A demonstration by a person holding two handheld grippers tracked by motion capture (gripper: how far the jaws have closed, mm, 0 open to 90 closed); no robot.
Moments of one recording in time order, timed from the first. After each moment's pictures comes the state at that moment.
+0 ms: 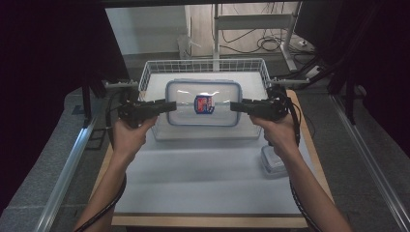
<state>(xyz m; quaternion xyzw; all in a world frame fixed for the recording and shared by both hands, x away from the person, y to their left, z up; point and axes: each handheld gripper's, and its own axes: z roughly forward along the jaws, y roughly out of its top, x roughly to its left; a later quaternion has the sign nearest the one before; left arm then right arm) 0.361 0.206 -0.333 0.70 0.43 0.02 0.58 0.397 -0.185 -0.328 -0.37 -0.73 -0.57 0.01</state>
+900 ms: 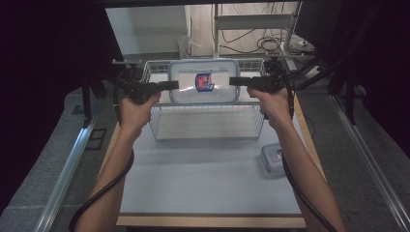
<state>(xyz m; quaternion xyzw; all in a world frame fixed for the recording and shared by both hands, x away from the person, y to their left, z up) 0.424 0.210 -0.327 0.67 0.46 -0.01 0.58 0.465 -0.179 -0.307 -0.41 -0.72 -0.57 0.02</state>
